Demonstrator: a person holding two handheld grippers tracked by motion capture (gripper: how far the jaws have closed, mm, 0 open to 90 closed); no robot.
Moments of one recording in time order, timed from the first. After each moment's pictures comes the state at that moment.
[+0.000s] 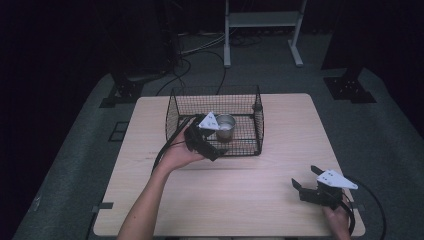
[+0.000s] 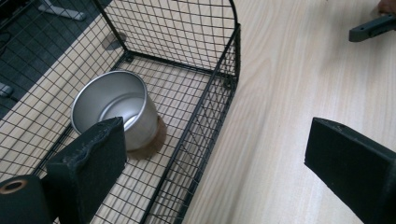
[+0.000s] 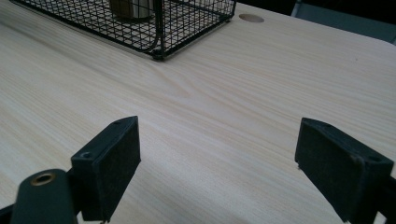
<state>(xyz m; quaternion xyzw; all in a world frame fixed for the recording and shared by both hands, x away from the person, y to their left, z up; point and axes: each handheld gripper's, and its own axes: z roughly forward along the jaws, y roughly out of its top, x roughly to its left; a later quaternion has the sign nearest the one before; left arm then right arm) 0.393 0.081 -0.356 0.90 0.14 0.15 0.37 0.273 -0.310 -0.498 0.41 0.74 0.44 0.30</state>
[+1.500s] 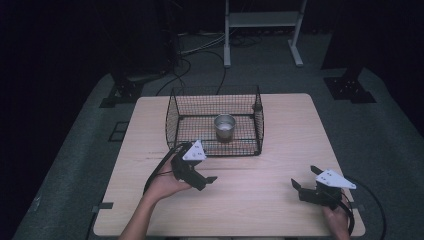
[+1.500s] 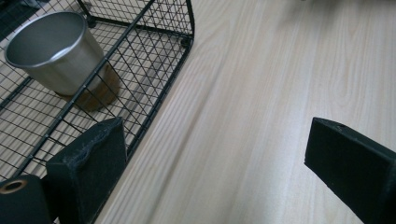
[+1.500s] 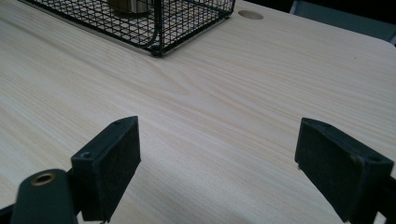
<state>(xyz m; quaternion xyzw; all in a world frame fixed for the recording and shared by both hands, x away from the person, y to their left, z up) 0.333 0.117 -0.397 0.90 0.14 0.13 0.38 0.273 -0.308 -0.498 0.41 0.74 0.43 0.31</state>
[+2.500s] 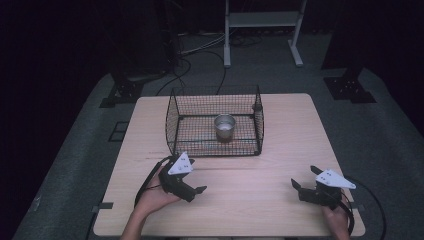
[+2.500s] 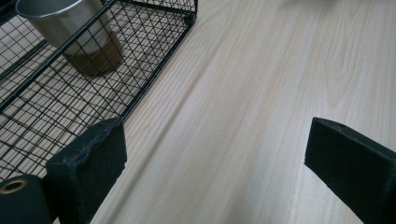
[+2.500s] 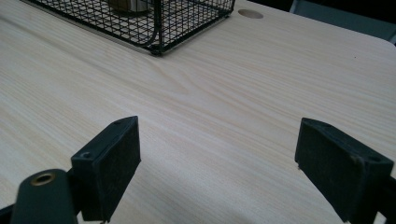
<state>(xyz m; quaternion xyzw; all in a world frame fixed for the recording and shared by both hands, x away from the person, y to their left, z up) 0.307 0.152 -0.417 0.89 0.17 0.14 0.40 0.274 -0.308 -0.498 0.41 0.74 0.43 0.31</state>
